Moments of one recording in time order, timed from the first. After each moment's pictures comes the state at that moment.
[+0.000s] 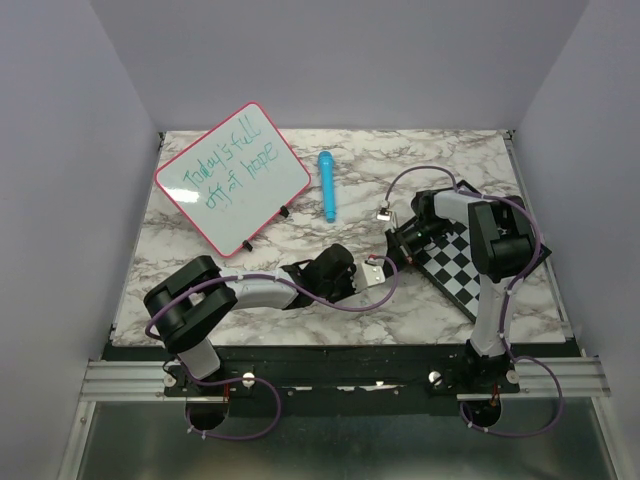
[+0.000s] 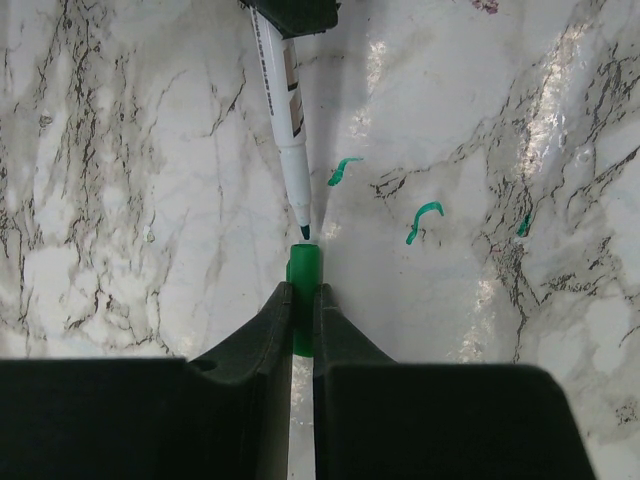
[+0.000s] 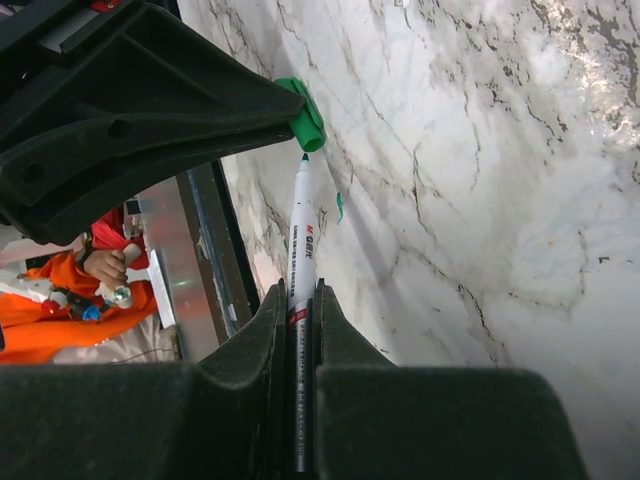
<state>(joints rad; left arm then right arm) -0.98 1.65 0.78 0.11 0.11 0.36 0.21 2.08 1.29 -1.07 -1.06 -0.69</state>
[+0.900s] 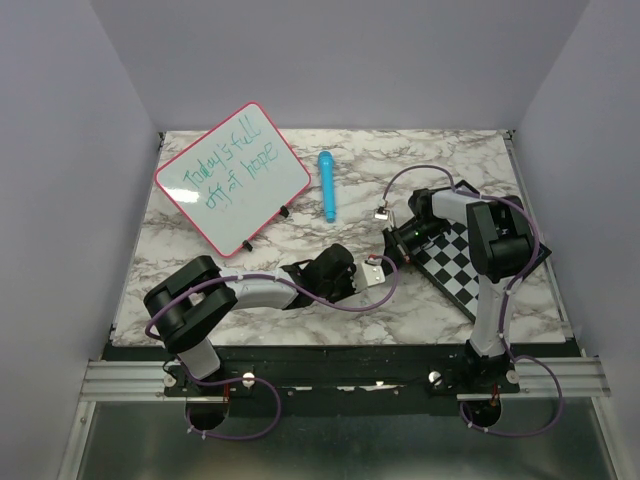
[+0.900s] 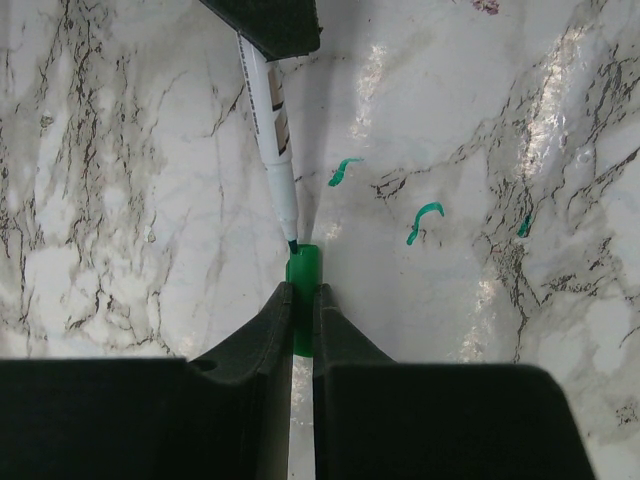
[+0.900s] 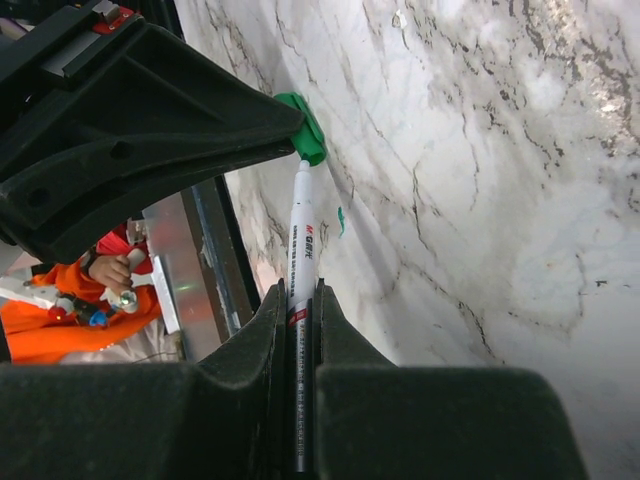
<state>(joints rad) -0.98 1.65 0.78 0.11 0.11 0.36 0.23 2.09 1.30 -1.05 -1.07 -0.64</state>
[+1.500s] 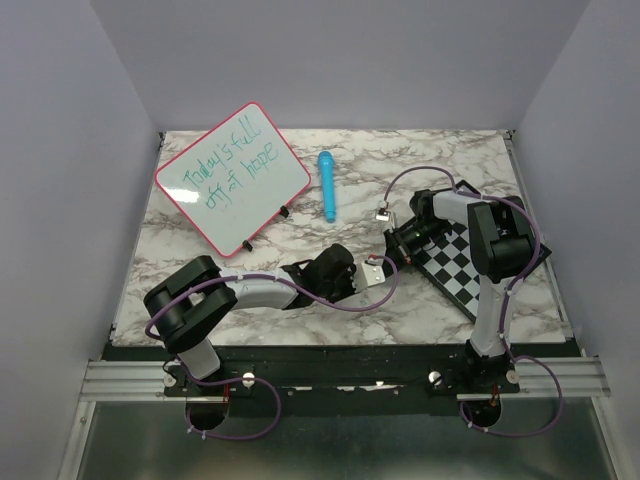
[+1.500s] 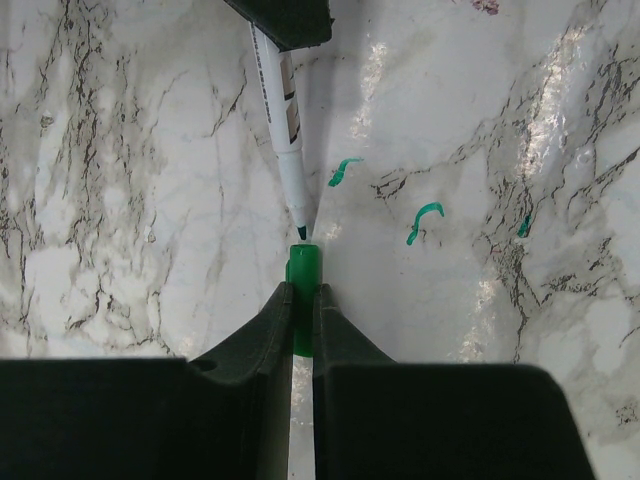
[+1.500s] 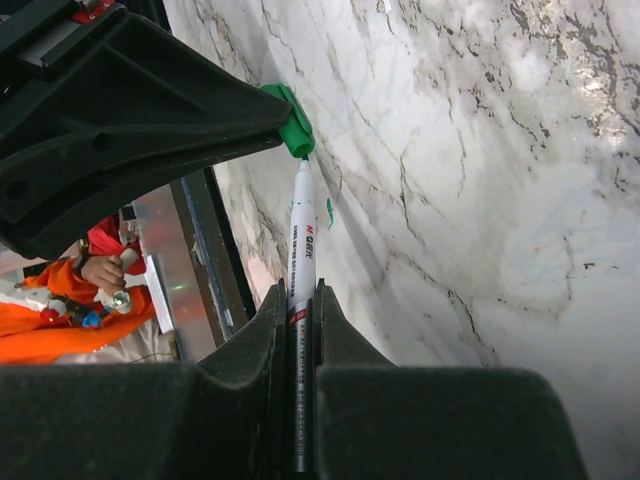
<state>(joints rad) -0.98 1.65 0.78 0.11 0.11 0.36 0.21 2.08 1.28 -1.03 -1.05 -0.64</state>
